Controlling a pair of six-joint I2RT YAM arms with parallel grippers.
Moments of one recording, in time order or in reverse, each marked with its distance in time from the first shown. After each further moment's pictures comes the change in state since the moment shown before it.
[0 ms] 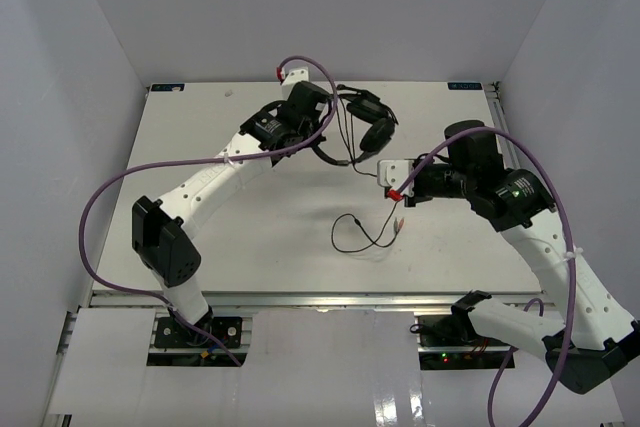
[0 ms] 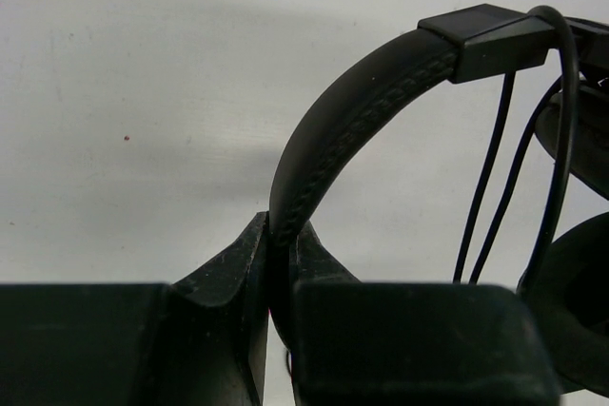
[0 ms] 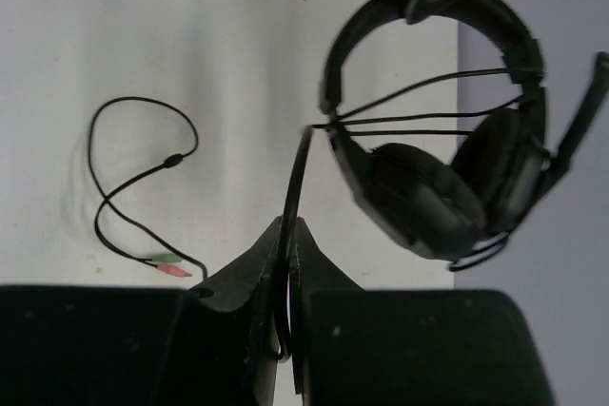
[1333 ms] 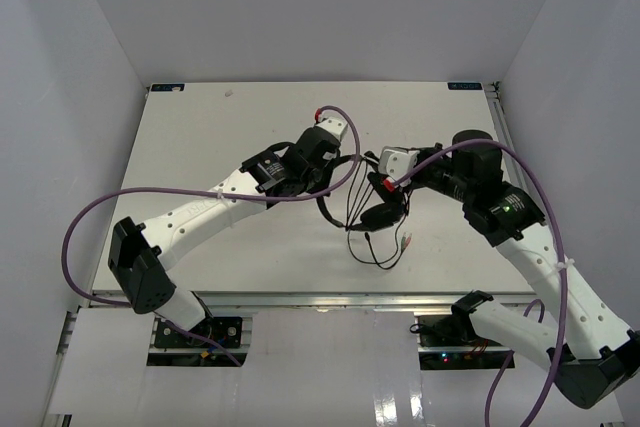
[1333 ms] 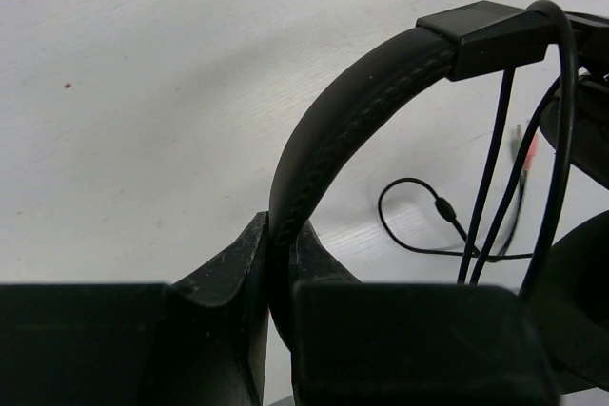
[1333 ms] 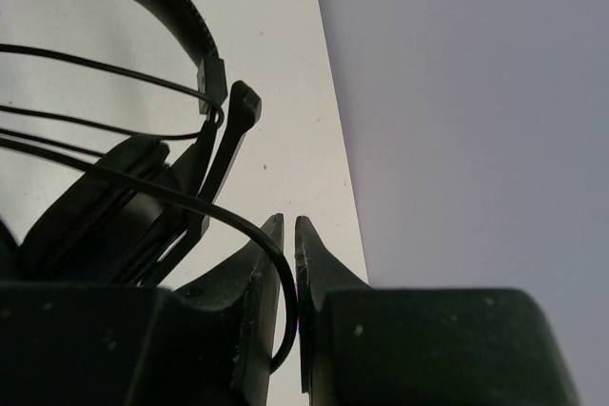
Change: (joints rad) left arm -0.171 -0.190 -0.271 0.022 0.125 0.290; right arm -0.023 -0.087 -0.212 0.392 0.196 0.035
